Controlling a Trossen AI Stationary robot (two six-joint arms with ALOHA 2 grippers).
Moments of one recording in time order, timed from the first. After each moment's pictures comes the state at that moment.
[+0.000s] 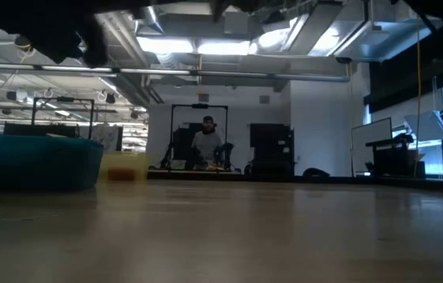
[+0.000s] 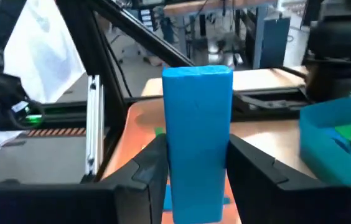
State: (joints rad) left arm -0.42 0.69 0.60 -0.53 -0.30 -0.32; right arm 0.33 2.45 1.97 0.29 0.16 0.20
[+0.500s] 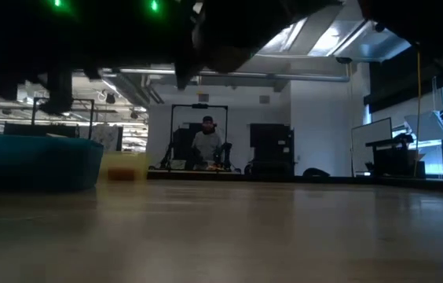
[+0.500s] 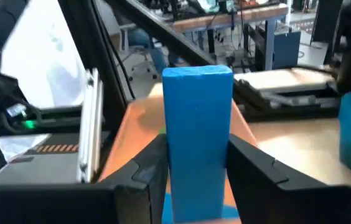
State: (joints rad) left arm -0.42 0.69 0.60 -0.51 -0.30 -0.31; right arm 0.33 2.66 2.09 0.48 0.14 0.20
